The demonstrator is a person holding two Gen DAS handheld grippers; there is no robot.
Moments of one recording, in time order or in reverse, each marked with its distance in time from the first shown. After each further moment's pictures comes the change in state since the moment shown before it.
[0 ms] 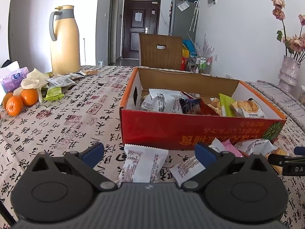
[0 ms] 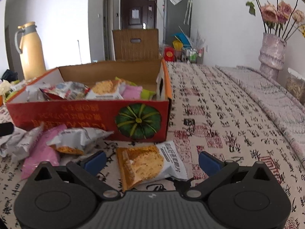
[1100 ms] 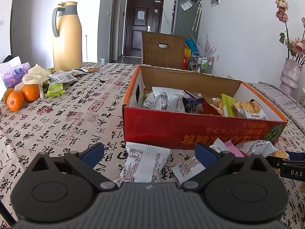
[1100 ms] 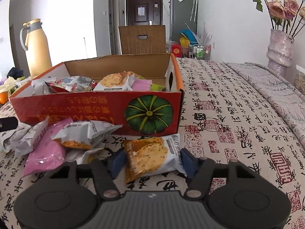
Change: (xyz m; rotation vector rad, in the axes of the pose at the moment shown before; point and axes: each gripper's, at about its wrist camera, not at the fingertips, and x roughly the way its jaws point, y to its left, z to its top) left arm 0.002 0.003 -0.001 -0.024 0.011 0.005; right arm -0.001 0.005 -0.005 -0.006 -0.009 0.062
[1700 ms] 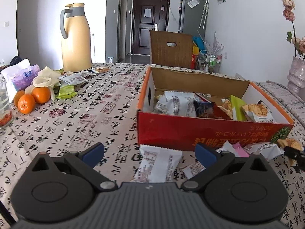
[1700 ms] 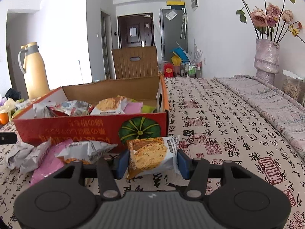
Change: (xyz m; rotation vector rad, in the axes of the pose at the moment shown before) left arm -0.010 0.009 0.011 0.006 0.020 0.063; right arm -0.026 -0.011 -0.003 0.058 -0.154 -0.018
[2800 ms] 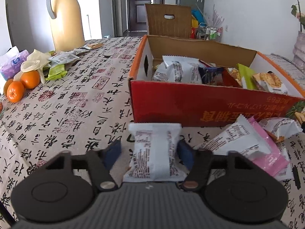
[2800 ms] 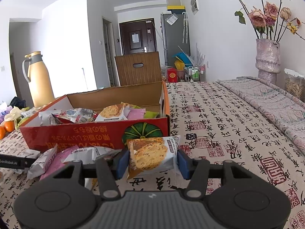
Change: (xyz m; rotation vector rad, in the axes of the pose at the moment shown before) left arm 0.038 -0.009 -0.010 0.057 0.161 0.005; right arm -0.003 -0.004 -0.002 0.029 -0.024 0.035
